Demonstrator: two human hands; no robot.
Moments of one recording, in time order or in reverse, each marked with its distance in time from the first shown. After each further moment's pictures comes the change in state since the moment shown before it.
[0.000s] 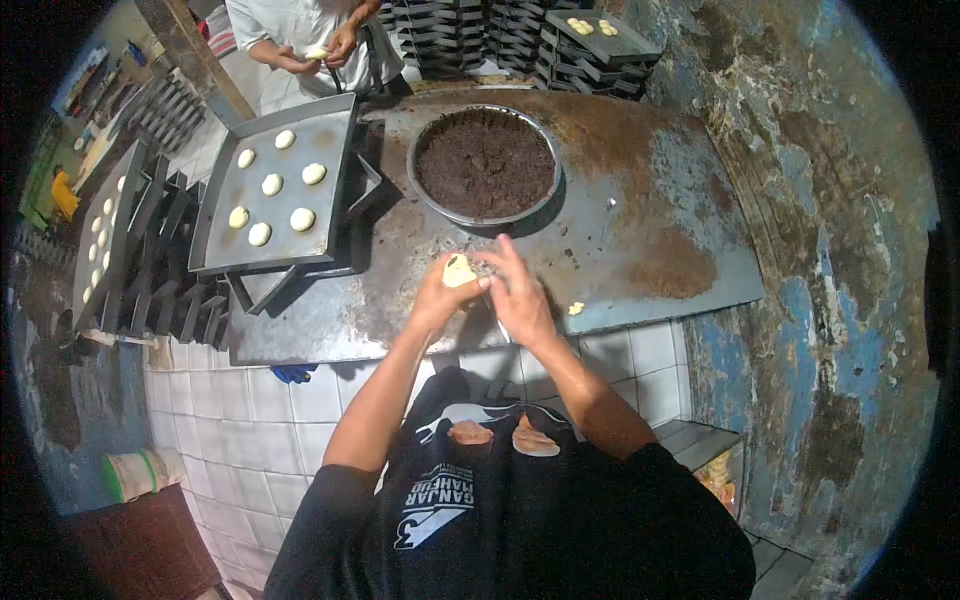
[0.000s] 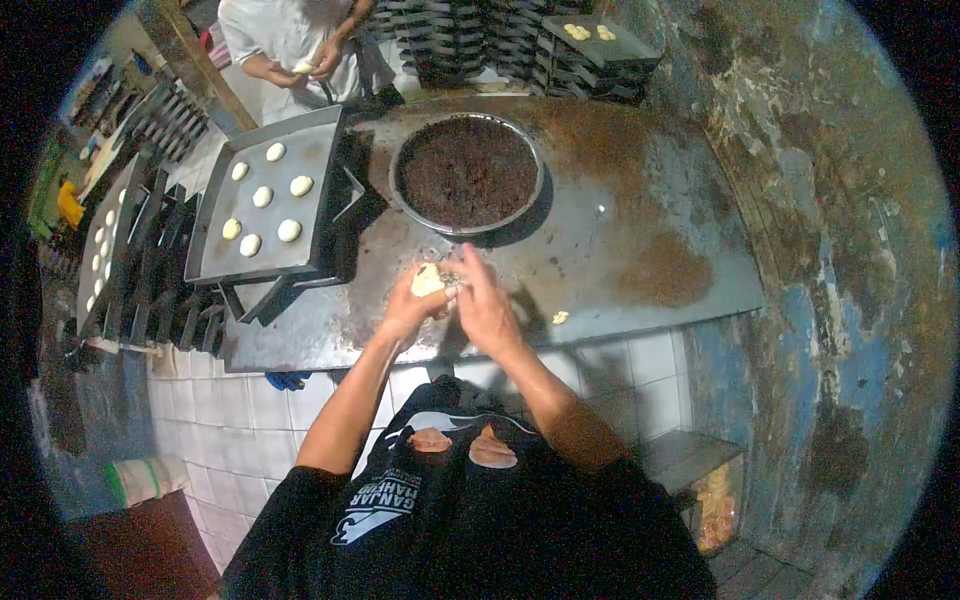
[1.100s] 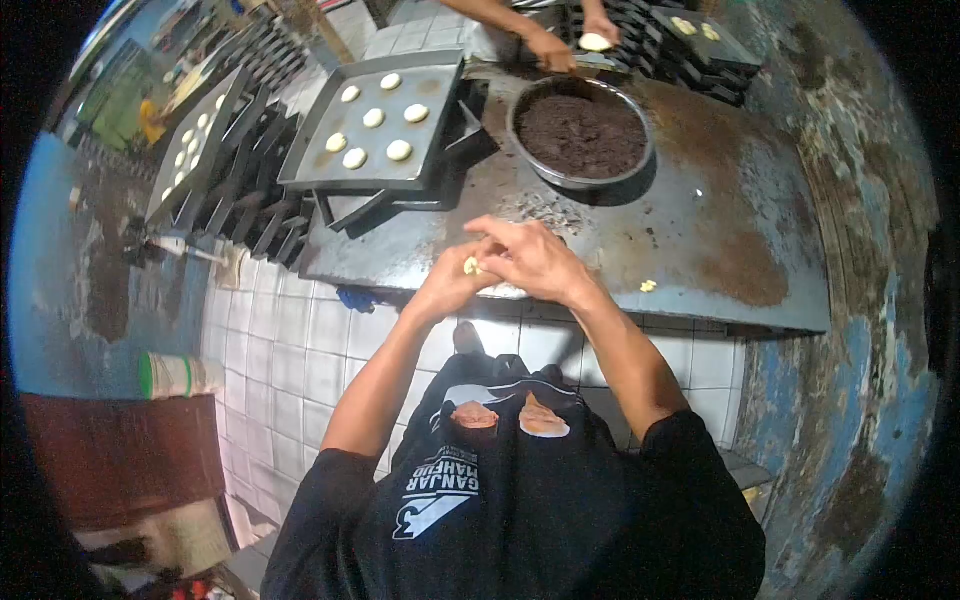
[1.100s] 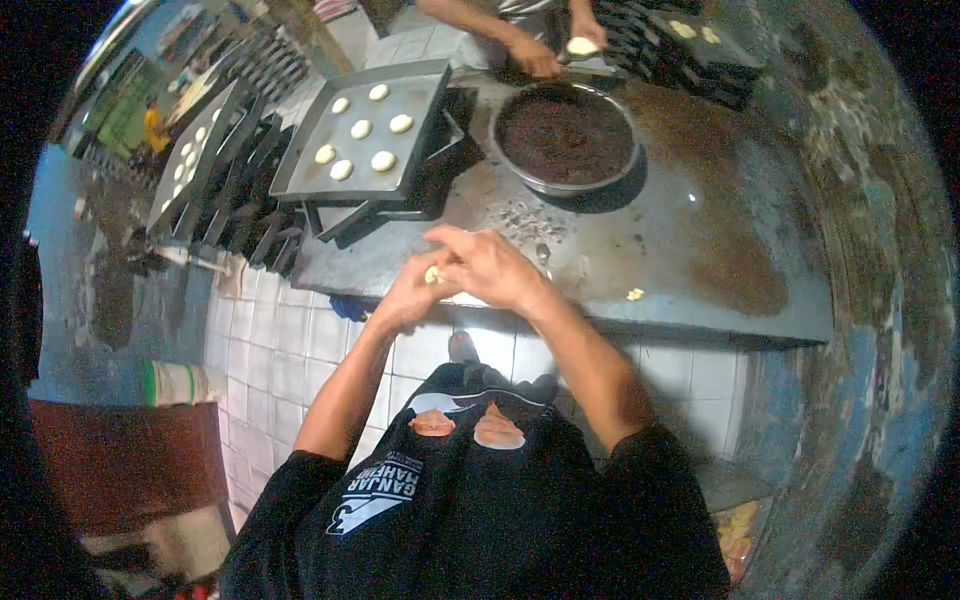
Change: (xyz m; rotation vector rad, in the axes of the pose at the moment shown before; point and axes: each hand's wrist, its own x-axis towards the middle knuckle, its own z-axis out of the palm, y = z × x) left_hand -0.134 0.062 -0.040 0.506 -0.031 0.119; right_hand 0.022 -0.096 -0.003 0.270 -0.600 -0.169
